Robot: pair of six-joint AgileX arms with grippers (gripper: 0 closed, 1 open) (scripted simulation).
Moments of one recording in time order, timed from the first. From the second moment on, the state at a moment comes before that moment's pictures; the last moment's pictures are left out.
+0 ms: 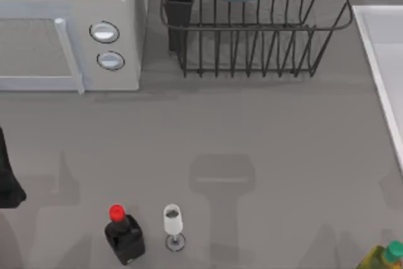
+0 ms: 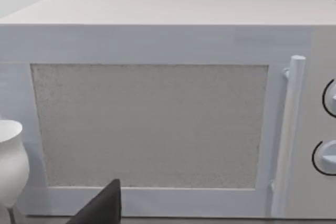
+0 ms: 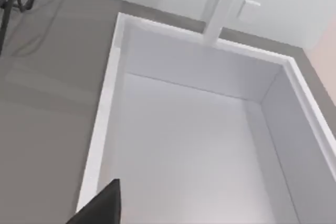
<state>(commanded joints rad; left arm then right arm) 0.00 0.00 0.00 0.00 0.00 0.00 -0.10 0.25 0.17 -0.18 0.00 -0.29</state>
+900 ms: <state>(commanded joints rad) 0.00 0.00 0.00 0.00 0.00 0.00 -0.50 1.26 0.78 -0.94 0.02 -1.76</state>
